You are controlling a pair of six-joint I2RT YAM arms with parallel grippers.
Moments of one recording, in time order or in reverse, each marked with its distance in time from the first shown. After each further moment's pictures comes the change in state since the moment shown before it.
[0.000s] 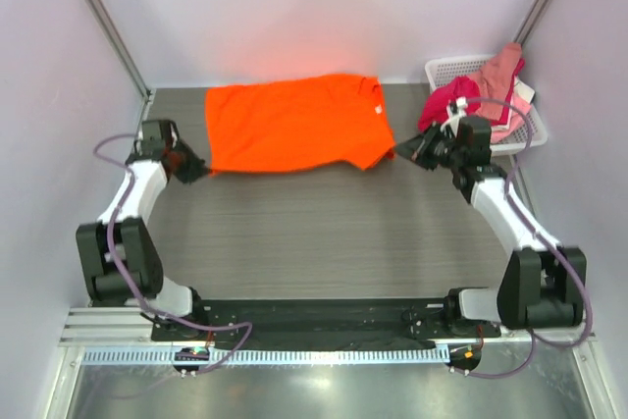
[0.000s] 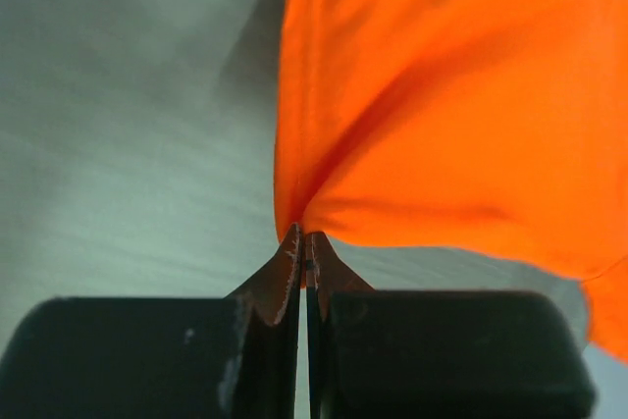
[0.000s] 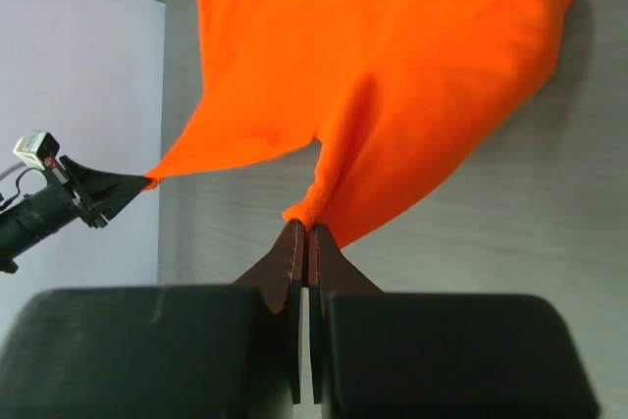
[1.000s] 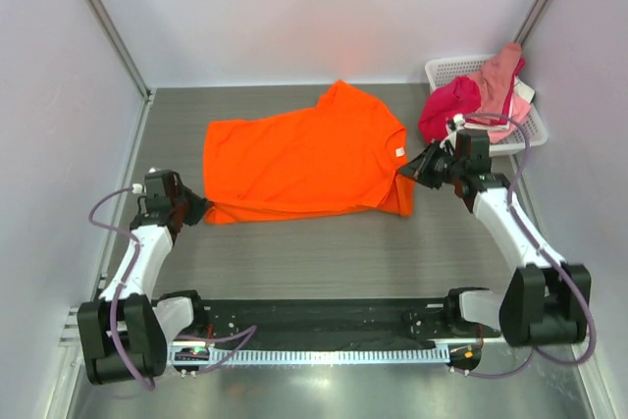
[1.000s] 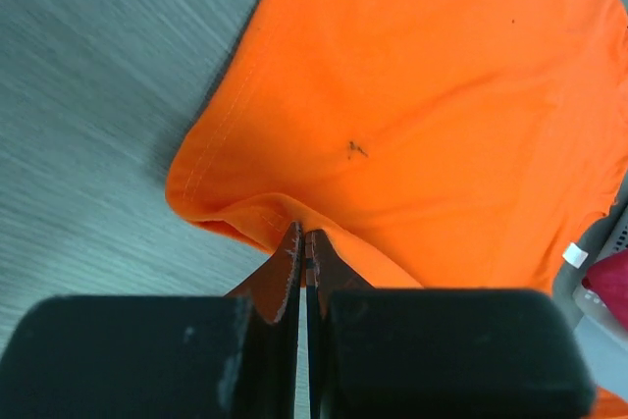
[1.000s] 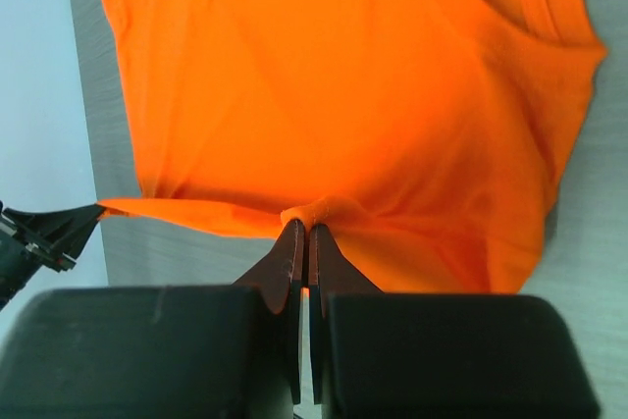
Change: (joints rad) left arm 0.000 -0.509 -0.590 0.180 -0.080 -0.232; right arm 0.001 -0.190 -0.159 -0.238 0.081 -0.090
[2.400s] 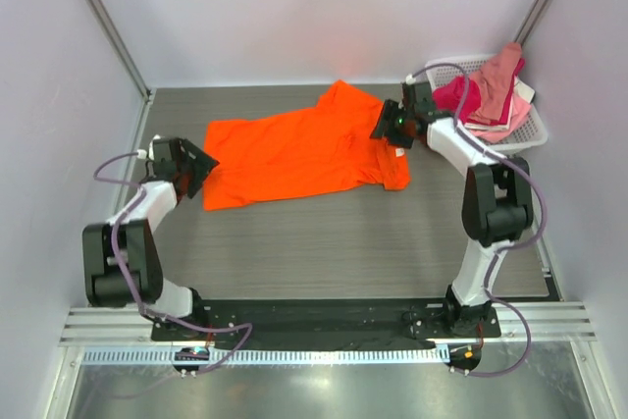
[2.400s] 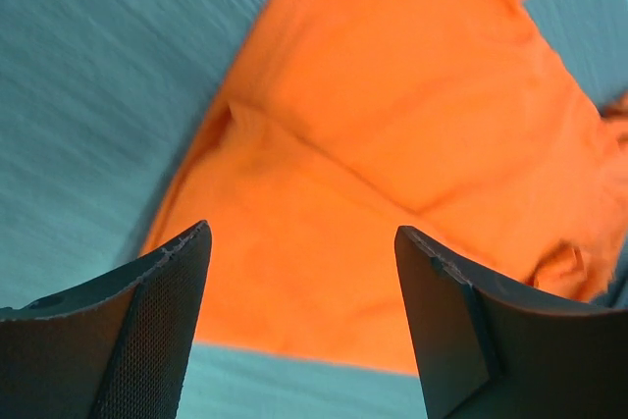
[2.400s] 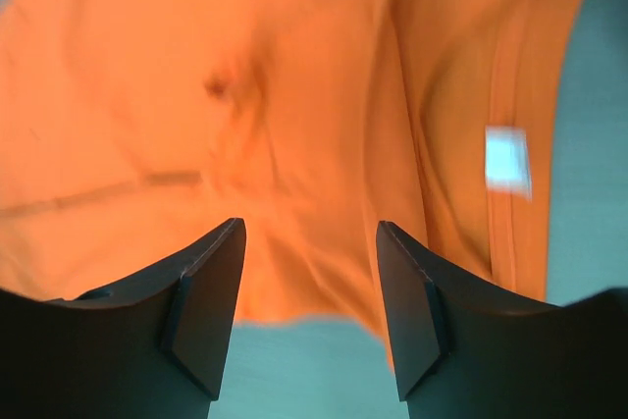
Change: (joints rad) left arm -0.025 0.476 0.284 0.218 -0.072 0.030; right arm 0.159 0.754 0.714 -0.117 0.303 -0.127
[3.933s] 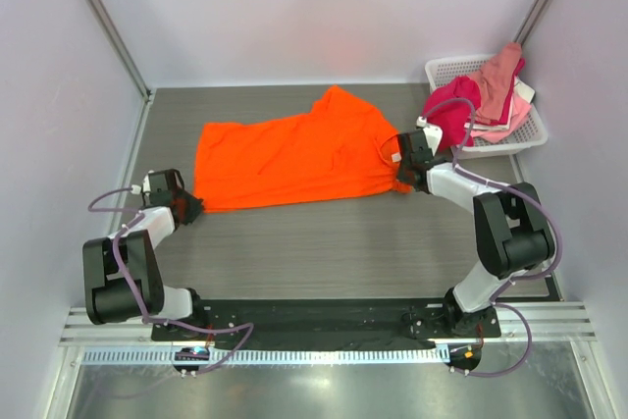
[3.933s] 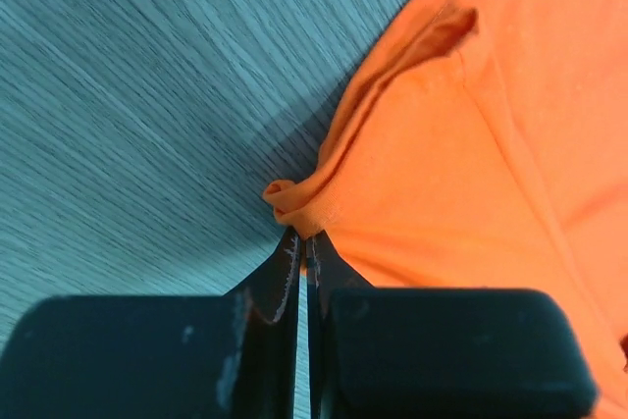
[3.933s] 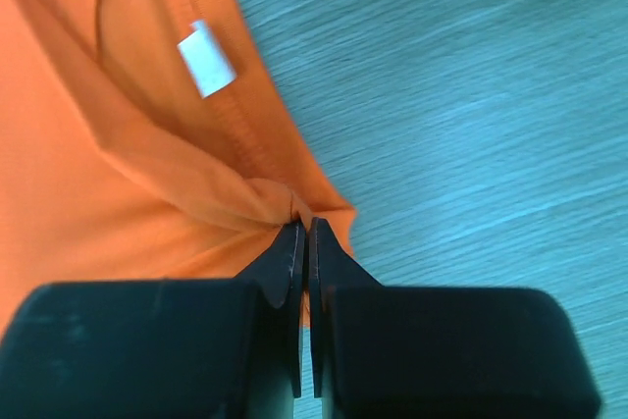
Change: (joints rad) left arm 0.086 -0.129 -0.283 0.024 -0.050 0.049; right arm 0.094 -0.270 -0.566 0.212 0.525 0.019
